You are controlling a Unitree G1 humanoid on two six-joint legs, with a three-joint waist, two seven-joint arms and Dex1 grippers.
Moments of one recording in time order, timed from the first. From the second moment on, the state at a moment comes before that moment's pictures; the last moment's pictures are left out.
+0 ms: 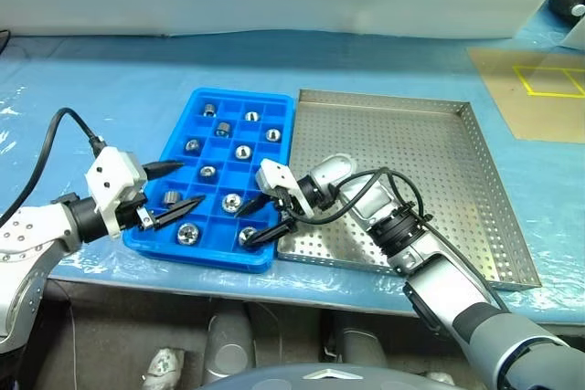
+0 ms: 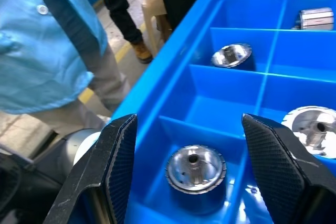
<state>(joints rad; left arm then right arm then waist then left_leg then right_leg) 0.06 0.81 0.36 -0.52 -0.52 0.46 -0.90 -0.77 -0.20 0.50 0.34 0.14 0.35 1.39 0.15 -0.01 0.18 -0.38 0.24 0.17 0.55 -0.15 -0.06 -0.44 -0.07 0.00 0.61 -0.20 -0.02</state>
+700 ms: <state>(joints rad) -0.48 0.61 -0.10 -0.04 -0.40 0.26 -1.16 -0.52 -0.46 0.06 0.08 0.19 0.50 0.96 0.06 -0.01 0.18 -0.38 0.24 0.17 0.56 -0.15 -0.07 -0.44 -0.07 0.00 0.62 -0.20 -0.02</state>
